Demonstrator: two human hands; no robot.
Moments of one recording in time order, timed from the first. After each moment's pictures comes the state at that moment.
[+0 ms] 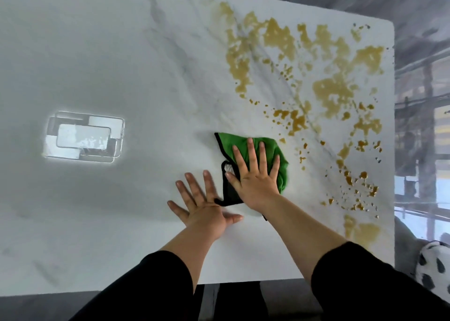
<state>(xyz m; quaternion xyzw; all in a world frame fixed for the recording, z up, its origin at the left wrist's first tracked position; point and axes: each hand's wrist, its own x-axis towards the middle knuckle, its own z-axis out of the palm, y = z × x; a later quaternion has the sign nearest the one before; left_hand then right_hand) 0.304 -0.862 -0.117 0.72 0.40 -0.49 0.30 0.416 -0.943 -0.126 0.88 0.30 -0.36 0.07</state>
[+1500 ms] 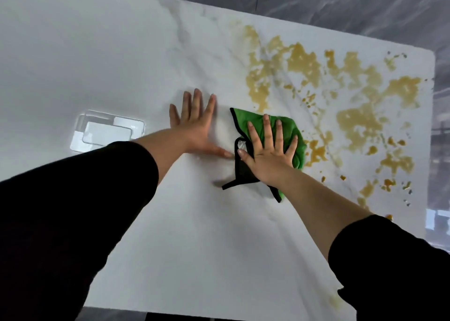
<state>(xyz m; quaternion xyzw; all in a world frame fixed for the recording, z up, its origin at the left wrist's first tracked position) 0.439 -0.683 -0.117 0.88 0.25 -0.33 0.24 0.518 -0.880 -0.130 0.87 0.34 -0.35 0.07</state>
